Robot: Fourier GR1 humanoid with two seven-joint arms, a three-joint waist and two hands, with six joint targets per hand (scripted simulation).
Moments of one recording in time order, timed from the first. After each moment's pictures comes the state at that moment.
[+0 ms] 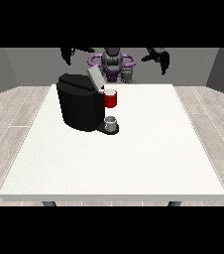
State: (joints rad) left arm -0.37 0.01 0.22 -1.05 -0.22 -0.30 -0.18; right arm -0.40 -0.19 -0.17 -1.24 0.00 0.01 0.09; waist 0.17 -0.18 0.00
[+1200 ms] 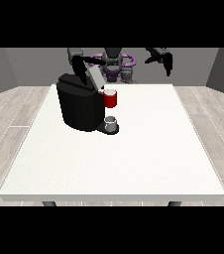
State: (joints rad) left arm -0.25 0.07 0.16 -1.41 -0.12 -0.25 -0.09; right arm -0.65 -0.17 -0.14 -1.06 -0.03 0.02 0.08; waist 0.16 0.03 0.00
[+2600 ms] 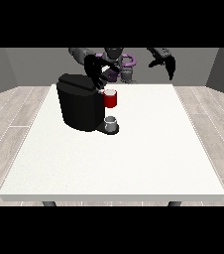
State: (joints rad) left arm -0.28 0.09 0.11 -1.42 -0.11 -0.26 -0.11; right arm -0.87 -0.26 -0.08 -1.02 0.15 -0.07 0.24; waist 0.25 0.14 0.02
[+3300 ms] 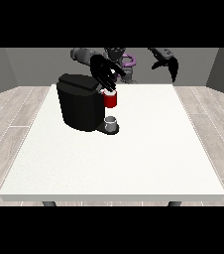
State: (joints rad) left arm -0.38 0.08 0.08 -1.40 -0.10 -0.30 -0.12; right arm -0.92 -0.39 -0.11 -1.13 0.23 -0.04 0.44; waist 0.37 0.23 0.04
